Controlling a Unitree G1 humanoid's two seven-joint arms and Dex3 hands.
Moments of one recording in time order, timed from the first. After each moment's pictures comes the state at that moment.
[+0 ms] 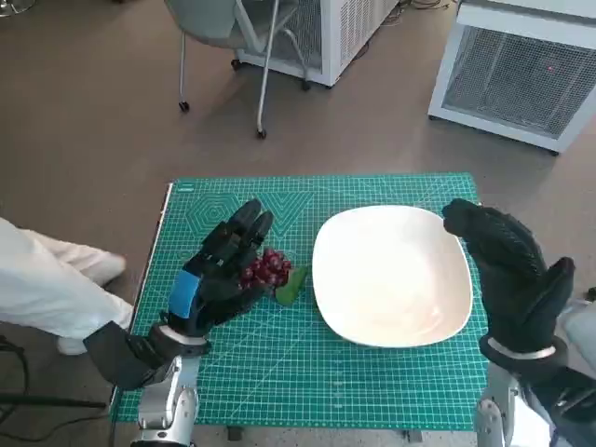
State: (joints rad) left arm -0.34 0.11 0.14 0.33 -0.35 -0.39 -0.53; right arm -0.38 -0.12 -0.18 0.21 0.39 -0.58 0.46
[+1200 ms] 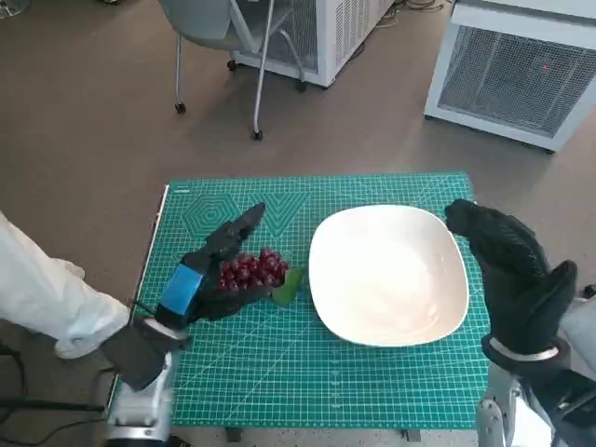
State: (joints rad) left arm -0.34 0.30 0.11 0.20 0.17 -0.33 -0.34; right arm -0.38 -0.12 -0.18 0.21 0.38 -0.60 0.46
